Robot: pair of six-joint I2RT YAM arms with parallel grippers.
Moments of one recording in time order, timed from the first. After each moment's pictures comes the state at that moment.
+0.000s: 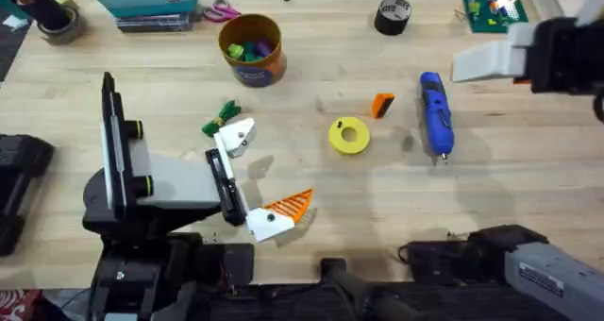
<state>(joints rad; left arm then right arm) -0.02 0.01 0.01 -0.13 1.17 0.05 0.12 1.06 1.33 -1.32 -0.06 0.16</state>
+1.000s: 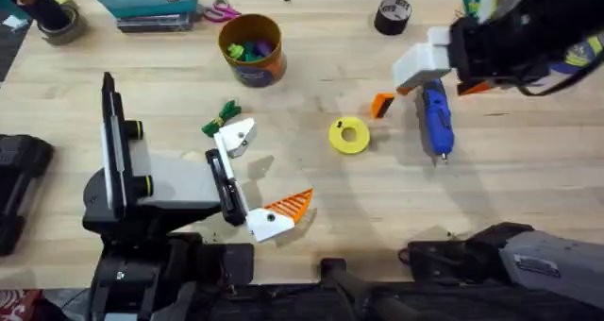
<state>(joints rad) -0.02 0.01 0.01 -0.13 1.17 0.05 0.34 1.33 1.46 -1.42 -0.06 0.32</state>
